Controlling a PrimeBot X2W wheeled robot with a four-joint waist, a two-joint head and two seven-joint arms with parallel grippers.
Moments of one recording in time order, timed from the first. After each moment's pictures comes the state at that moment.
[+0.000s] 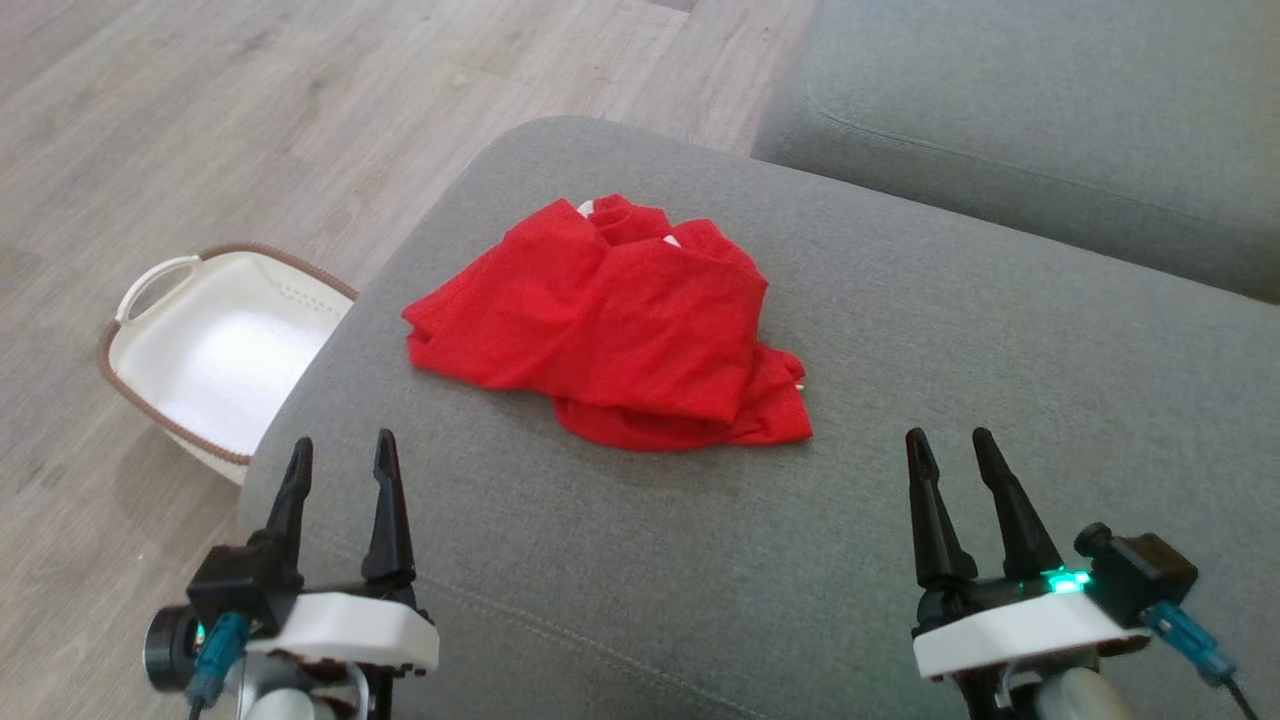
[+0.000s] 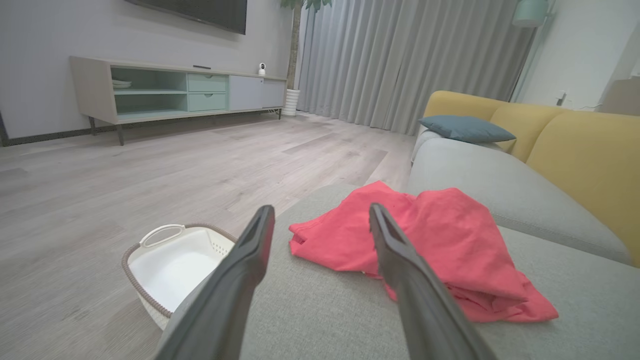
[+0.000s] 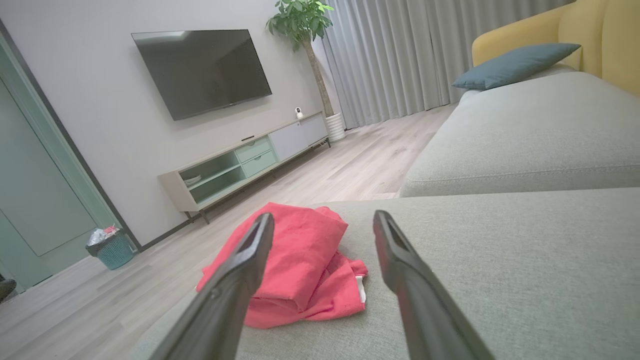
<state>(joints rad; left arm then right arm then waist) 0.06 0.05 -0.15 0.09 -0.18 0.10 -0.25 0.03 -0.04 0.19 0.19 0.41 0.12 -0.25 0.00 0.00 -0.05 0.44</state>
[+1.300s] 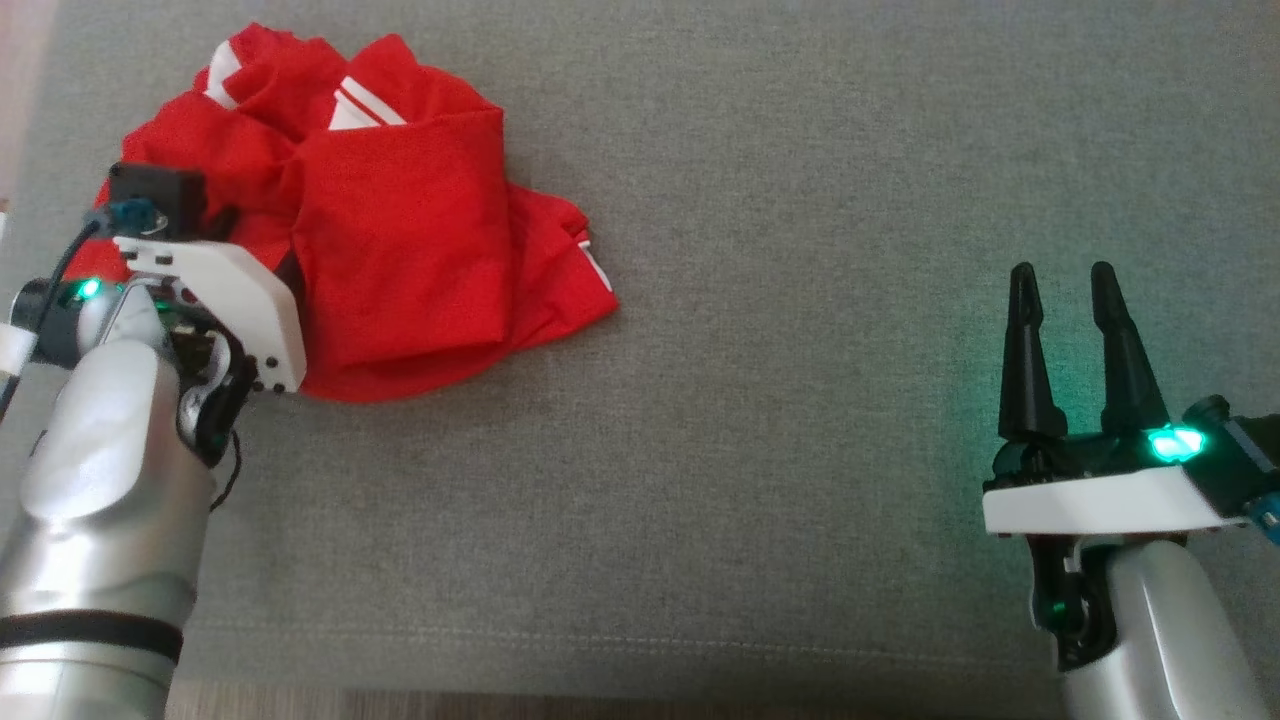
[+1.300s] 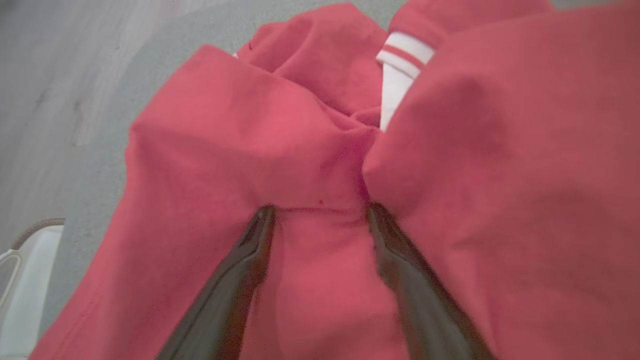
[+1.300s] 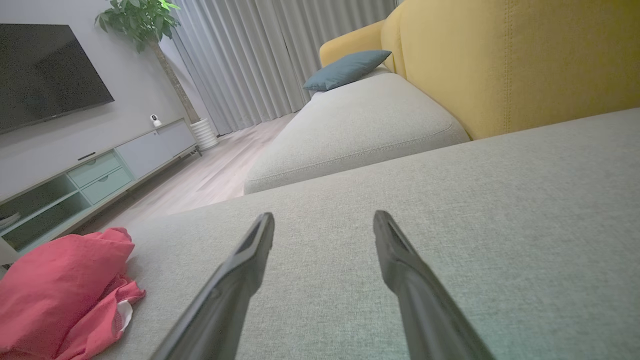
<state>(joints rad) -0.67 0.28 -0.25 0.72 -0.23 -0.13 0.14 -0.14 -0.04 0.05 0.09 0.31 0.12 -0.25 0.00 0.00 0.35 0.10</state>
